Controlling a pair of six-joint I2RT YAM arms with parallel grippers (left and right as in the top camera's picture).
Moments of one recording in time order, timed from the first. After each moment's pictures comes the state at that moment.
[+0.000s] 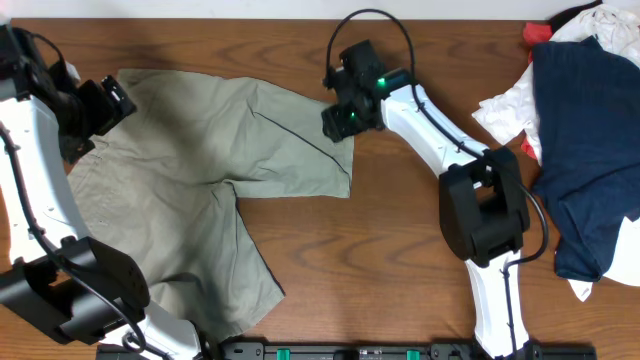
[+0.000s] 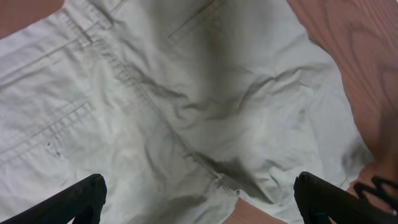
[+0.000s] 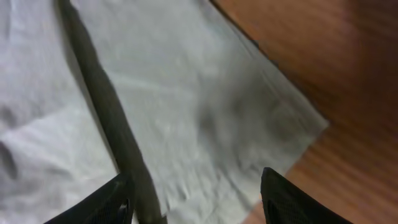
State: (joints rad) left arm 0.43 1.80 1.82 -1.27 0.23 -0.24; right arm 0.46 2.29 1.86 -0.73 -0.24 0.03
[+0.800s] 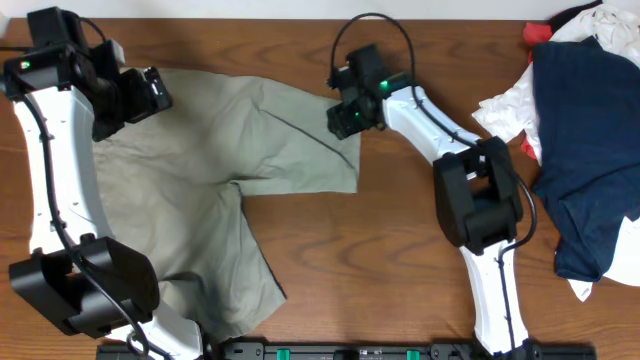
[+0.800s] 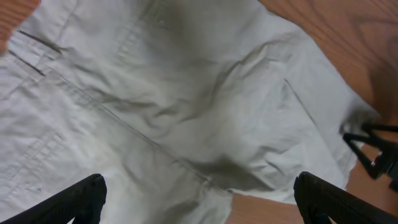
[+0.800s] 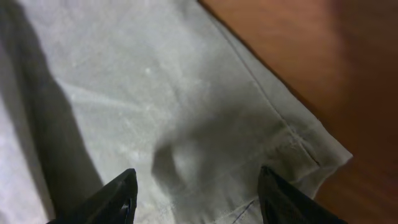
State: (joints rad) left arm 0.29 1.80 1.82 -1.23 0.23 -0.13; right arm 0.40 2.38 1.87 -0.64 -0.23 -0.02
